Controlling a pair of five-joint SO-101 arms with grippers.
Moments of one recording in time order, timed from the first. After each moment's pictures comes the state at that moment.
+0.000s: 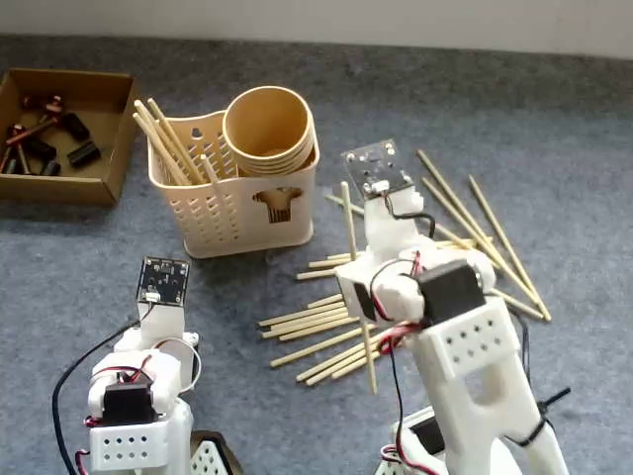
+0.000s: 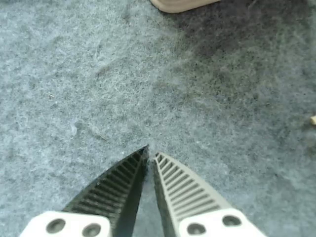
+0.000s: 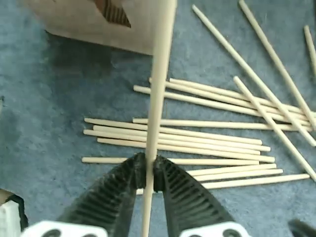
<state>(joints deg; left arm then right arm) -11.1 -104.1 96.0 77.0 -4.9 -30.0 -43.8 24.0 85.9 0.0</state>
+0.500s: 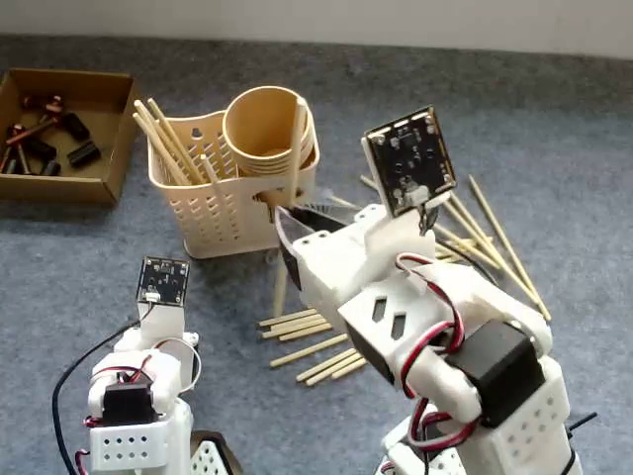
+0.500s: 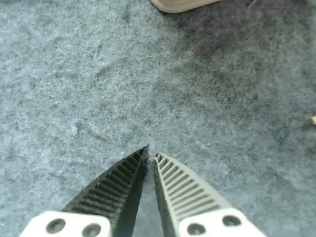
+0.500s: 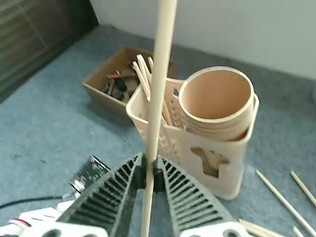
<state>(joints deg) -11.1 -104.1 96.0 77.0 -4.9 -44.7 -46.7 3.1 72.0 -9.2</state>
